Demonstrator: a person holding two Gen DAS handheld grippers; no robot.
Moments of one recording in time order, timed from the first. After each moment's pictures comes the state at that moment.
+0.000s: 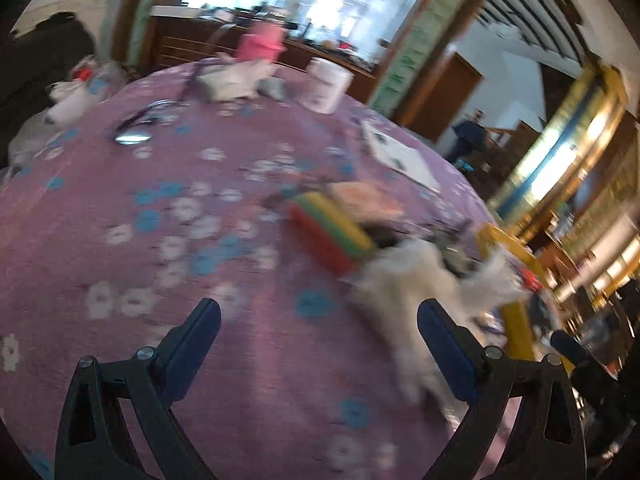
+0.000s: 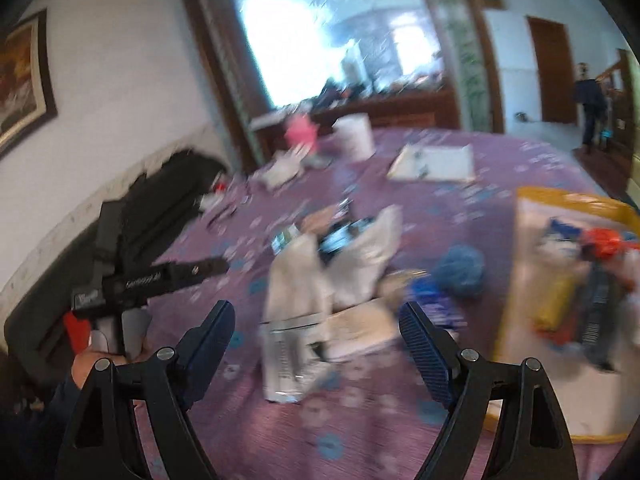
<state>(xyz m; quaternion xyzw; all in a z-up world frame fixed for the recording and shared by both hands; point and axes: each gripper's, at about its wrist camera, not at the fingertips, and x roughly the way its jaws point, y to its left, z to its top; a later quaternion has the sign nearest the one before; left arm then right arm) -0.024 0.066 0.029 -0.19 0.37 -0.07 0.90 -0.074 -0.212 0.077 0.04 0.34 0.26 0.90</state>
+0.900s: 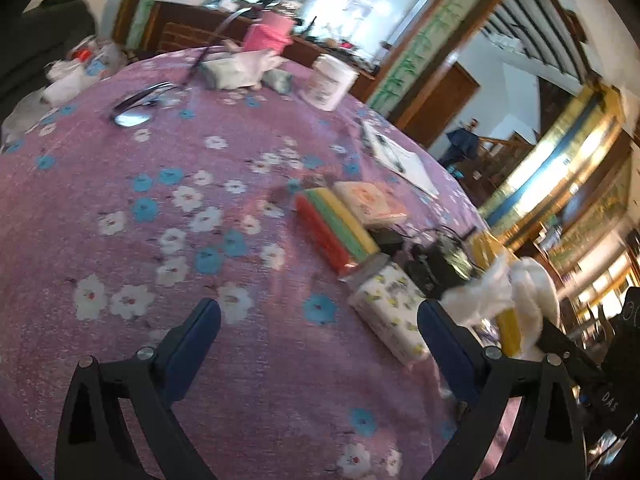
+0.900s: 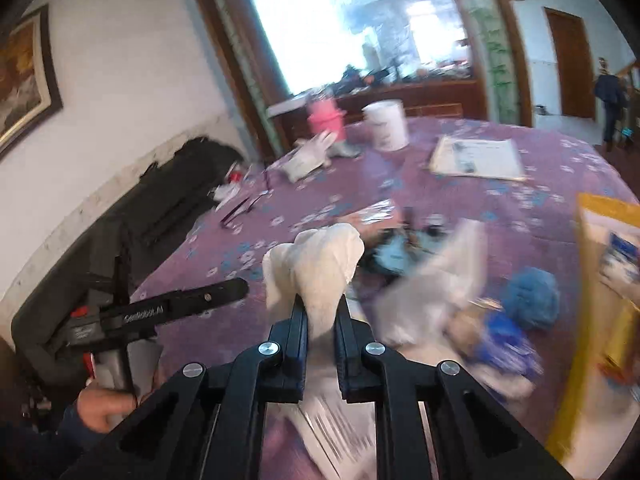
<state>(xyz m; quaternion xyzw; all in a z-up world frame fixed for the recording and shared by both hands) -0.020 0.069 0.019 -0.22 0.38 -0.11 0.89 -0.053 -0.207 0.074 0.08 0.32 0.28 0.90</state>
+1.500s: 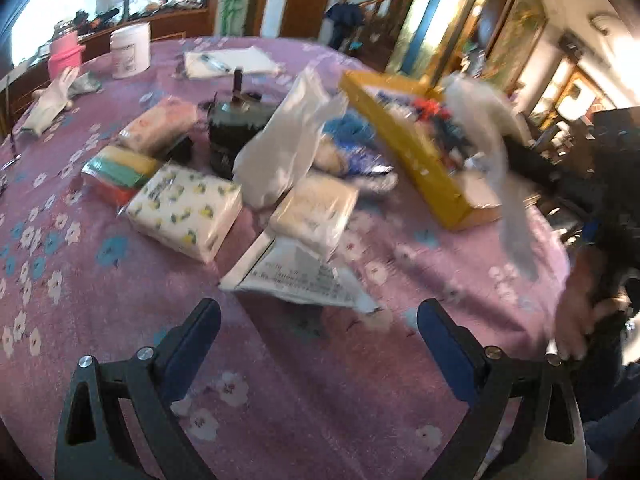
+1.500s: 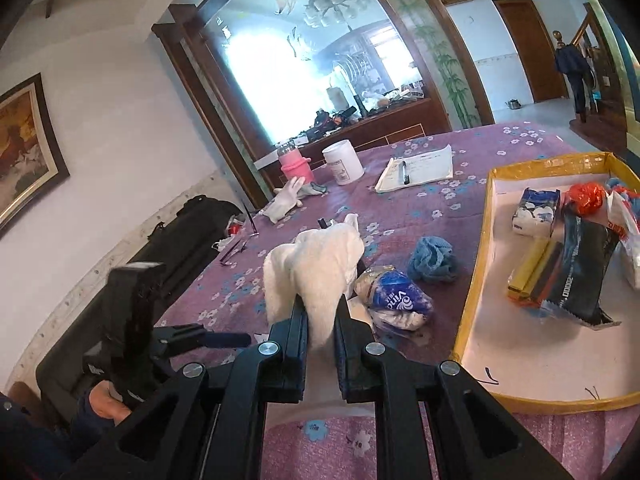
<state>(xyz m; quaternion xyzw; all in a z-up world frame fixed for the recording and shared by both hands) -0.062 -0.080 0.020 0.02 0.47 -0.28 0.84 -0.105 -0.306 0.068 0.17 0.27 0.28 0.91</state>
